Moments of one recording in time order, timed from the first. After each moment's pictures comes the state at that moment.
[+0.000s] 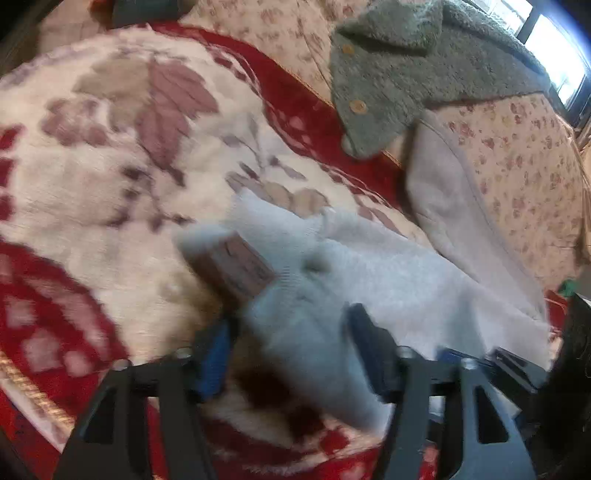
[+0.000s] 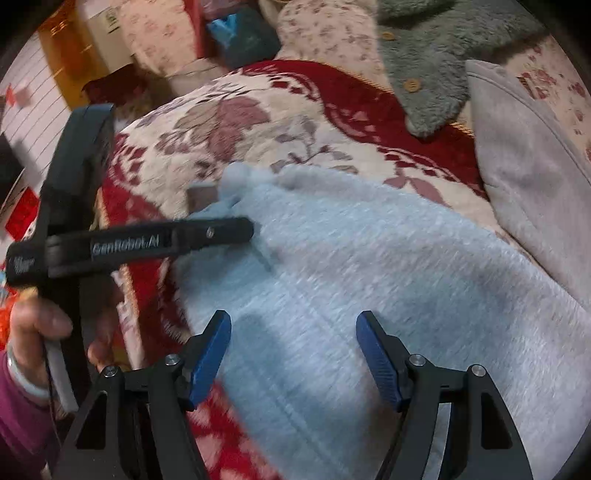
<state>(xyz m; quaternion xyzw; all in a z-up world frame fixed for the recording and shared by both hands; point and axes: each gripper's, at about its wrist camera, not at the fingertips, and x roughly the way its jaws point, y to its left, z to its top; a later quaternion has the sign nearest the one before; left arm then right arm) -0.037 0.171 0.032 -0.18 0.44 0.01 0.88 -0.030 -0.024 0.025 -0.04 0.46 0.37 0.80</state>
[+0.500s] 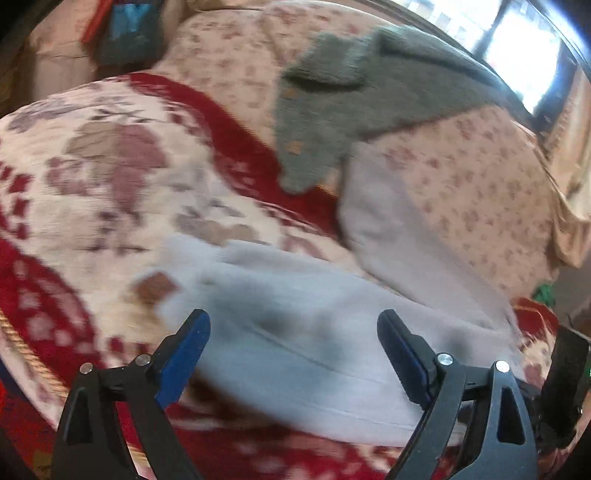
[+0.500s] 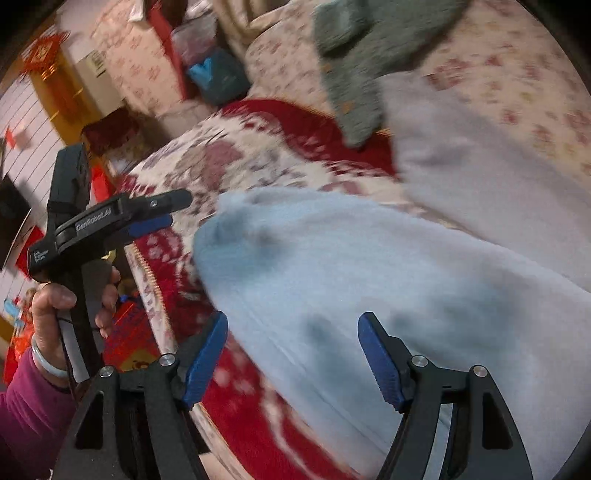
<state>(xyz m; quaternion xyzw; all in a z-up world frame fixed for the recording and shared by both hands) -0.063 0.091 0.098 -0.19 0.39 -0.05 0.90 -0.069 -0.164 0.075 0.02 0.43 0.32 0.84</state>
